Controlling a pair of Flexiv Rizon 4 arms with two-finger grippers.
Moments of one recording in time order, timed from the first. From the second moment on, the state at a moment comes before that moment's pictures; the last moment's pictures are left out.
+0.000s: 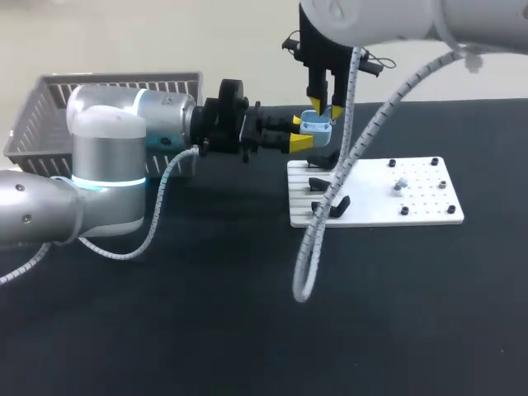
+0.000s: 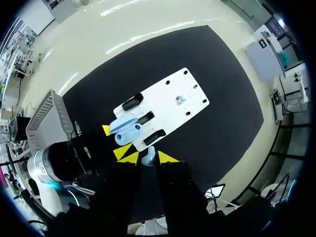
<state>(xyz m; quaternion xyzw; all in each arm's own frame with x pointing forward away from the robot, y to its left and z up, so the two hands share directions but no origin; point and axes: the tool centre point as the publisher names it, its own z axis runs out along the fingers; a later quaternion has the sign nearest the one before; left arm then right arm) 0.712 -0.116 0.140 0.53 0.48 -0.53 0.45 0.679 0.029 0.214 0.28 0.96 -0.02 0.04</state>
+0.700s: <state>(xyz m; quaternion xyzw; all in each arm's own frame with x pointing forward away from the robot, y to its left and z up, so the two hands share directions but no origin) 0.712 -0.116 0.140 0.53 0.48 -0.53 0.45 0.687 0.034 0.213 0.30 0.95 -0.02 0.03</state>
